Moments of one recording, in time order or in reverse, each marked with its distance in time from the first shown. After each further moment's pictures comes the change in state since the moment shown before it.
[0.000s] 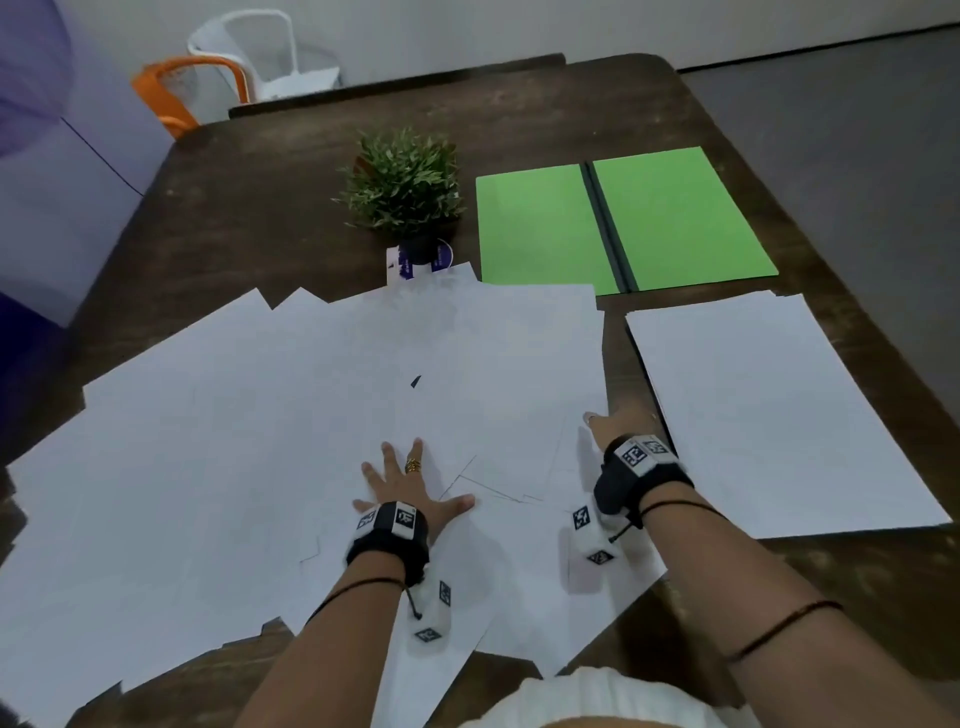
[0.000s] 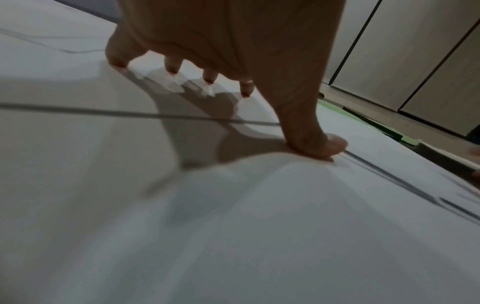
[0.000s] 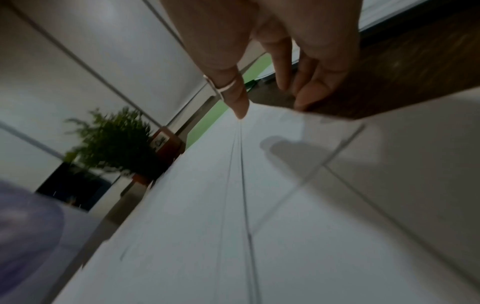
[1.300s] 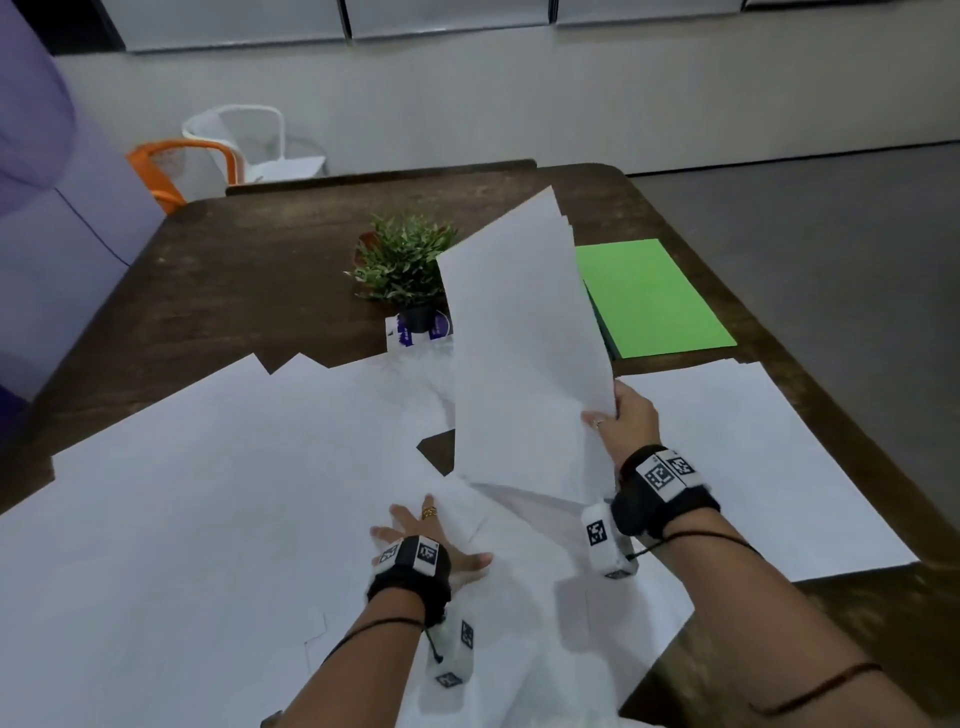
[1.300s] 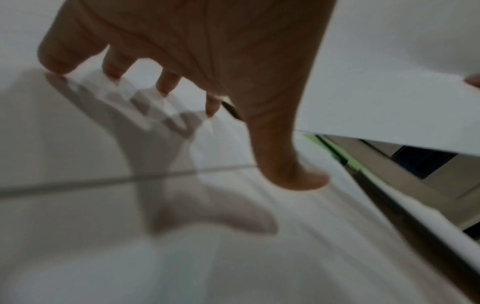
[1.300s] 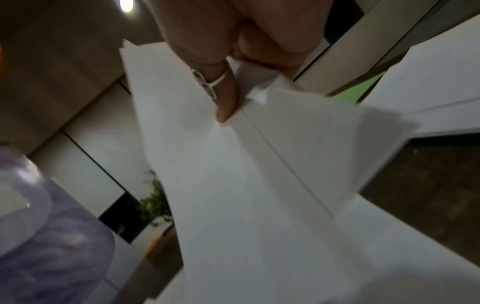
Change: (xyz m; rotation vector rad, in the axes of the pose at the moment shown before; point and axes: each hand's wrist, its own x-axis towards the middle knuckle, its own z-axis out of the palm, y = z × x) left_hand 0.007 0.003 -0.025 -0.037 -0.040 0.074; right_hand -0.046 -0.064 -0.034 0.321 0.166 -0.488
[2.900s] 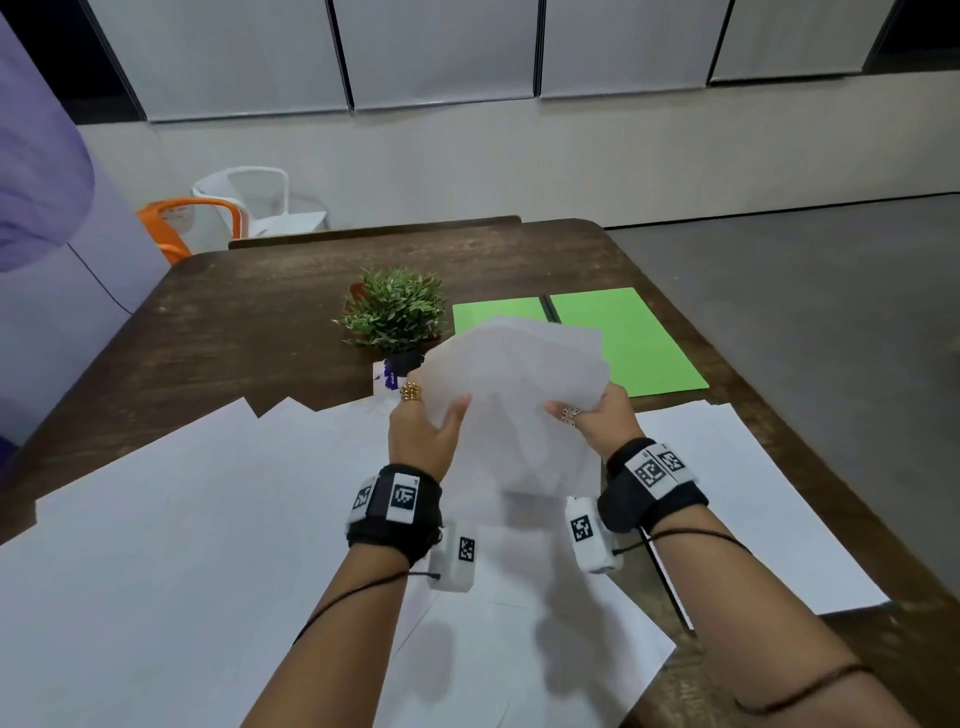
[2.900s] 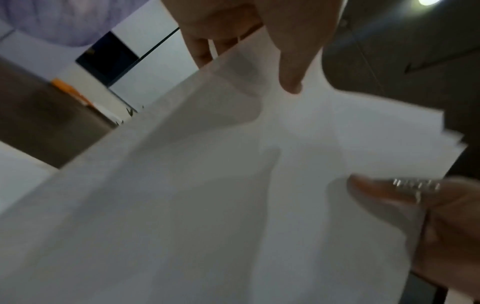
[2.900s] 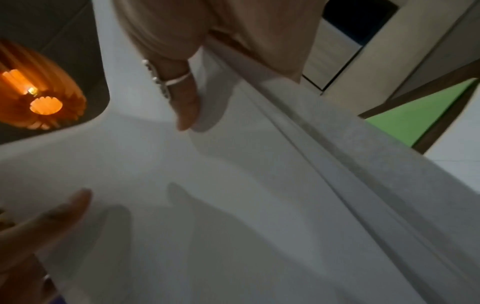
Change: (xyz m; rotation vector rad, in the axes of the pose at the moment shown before) left_hand -0.055 0.097 -0.123 -0.802 0.914 0.790; right_hand 0.003 -0.066 -0.036 0.434 -0.118 -0.138
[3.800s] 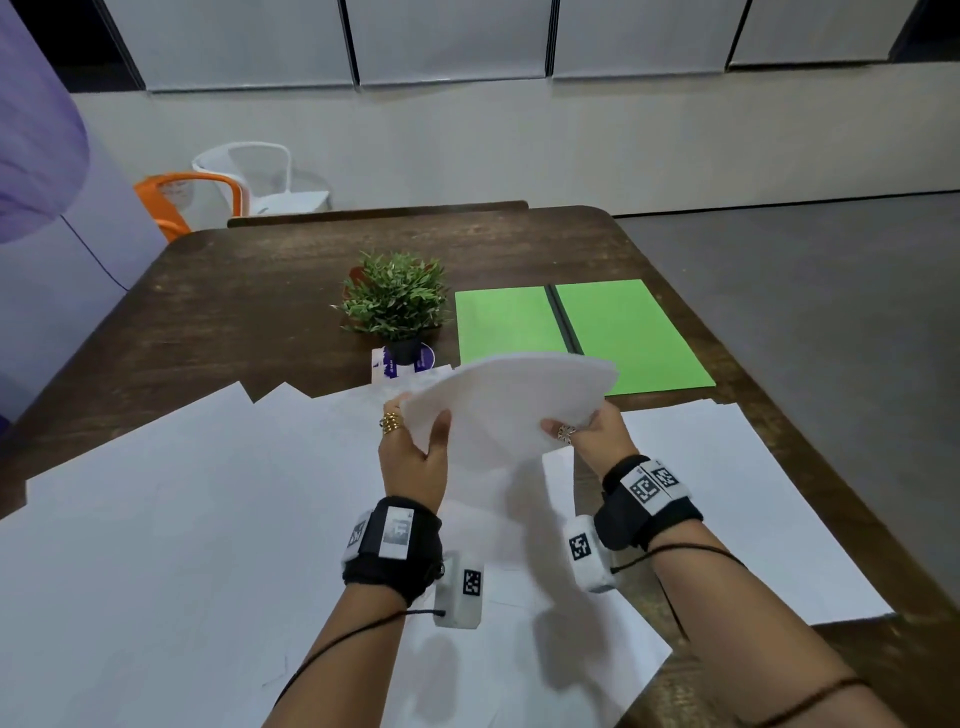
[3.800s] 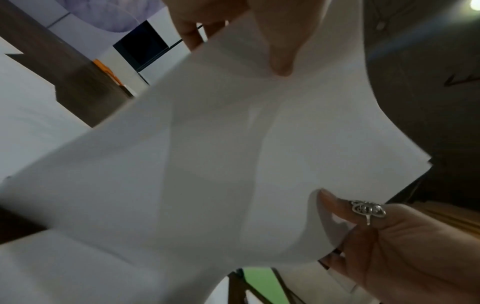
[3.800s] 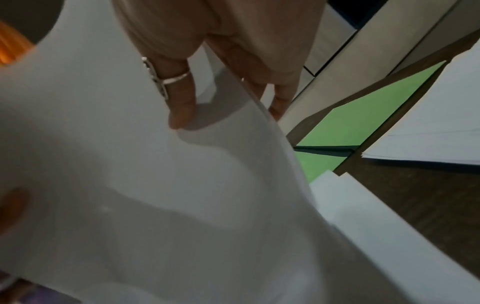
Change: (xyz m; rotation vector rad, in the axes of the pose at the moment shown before) left_hand -0.026 -0.029 0.008 -0.159 0.100 -0.277; right_hand 0.002 0.025 0.003 -0.018 -0.033 0.106
